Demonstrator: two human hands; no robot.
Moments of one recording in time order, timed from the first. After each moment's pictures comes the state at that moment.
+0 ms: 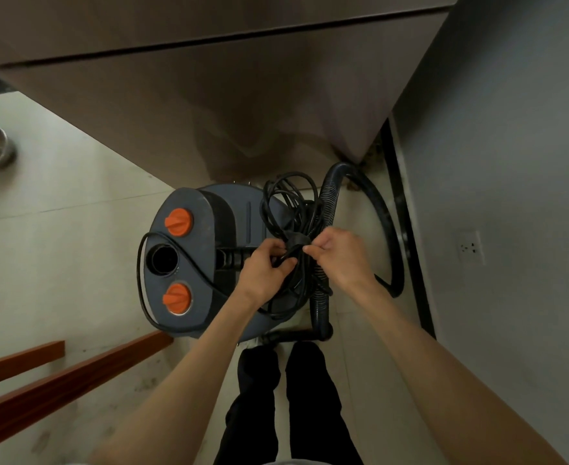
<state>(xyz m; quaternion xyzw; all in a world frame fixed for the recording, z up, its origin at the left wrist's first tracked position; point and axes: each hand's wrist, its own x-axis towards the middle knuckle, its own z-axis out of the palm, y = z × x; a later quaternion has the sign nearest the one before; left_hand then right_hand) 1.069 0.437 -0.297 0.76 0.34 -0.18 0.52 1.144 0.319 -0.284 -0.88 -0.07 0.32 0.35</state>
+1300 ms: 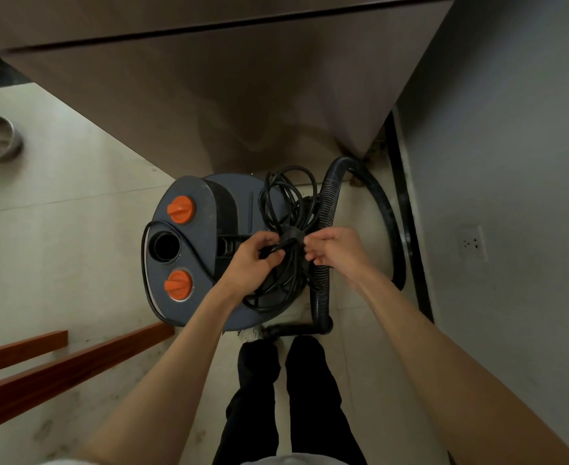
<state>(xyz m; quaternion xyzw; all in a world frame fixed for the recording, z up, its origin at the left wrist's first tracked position) 1.053 0.448 -0.289 0.73 0.34 -0.16 0.57 1.140 0.314 -0.289 -0.71 0.09 0.46 0.53</state>
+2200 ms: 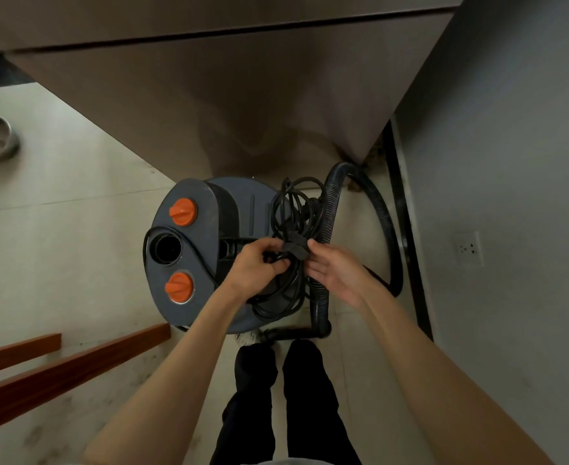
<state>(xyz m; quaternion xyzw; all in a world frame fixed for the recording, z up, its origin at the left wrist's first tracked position) 1.055 0.449 -0.287 0.73 0.34 -0.18 0.56 1.126 0.312 -0.288 -0.49 0.23 0.53 0.65</state>
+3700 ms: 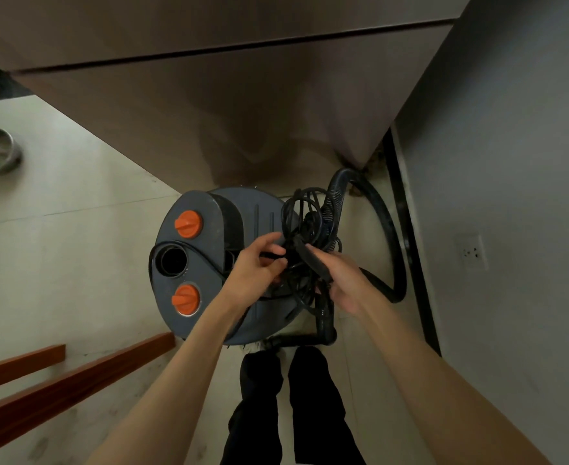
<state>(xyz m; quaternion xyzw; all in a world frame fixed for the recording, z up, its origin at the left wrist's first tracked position) 1.058 0.458 -0.265 0.67 0.35 -0.13 0.64 1.126 0.324 -0.283 -0.55 0.26 0.51 0.61</state>
